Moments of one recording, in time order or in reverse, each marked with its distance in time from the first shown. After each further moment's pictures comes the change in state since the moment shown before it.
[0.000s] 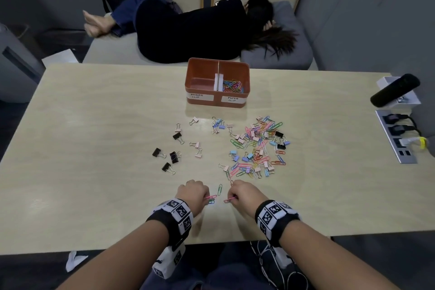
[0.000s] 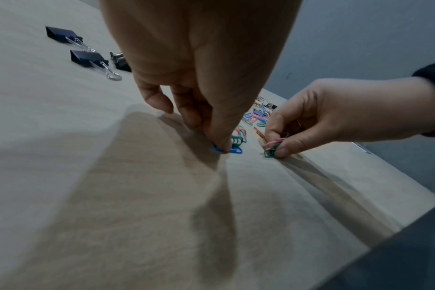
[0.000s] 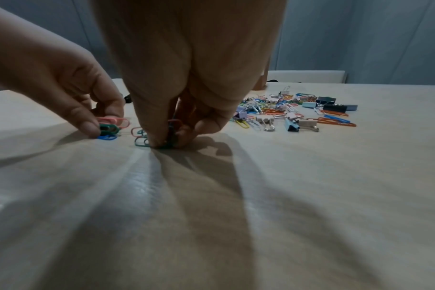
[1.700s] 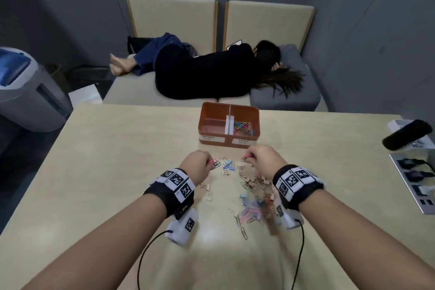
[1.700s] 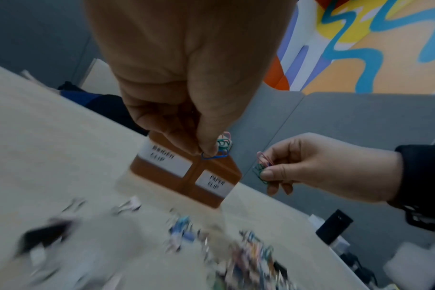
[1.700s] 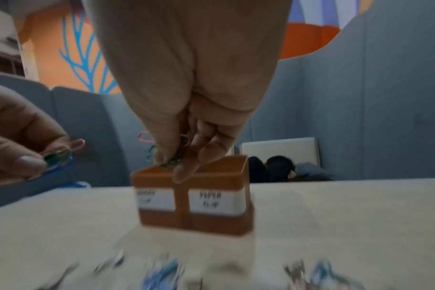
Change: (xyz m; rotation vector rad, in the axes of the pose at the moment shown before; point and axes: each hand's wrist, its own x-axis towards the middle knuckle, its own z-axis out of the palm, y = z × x) left_hand 0.037 -0.022 -0.190 -0.322 0.323 -0.016; right_hand 0.054 -0.026 -0.198 0.052 0.346 -0.013
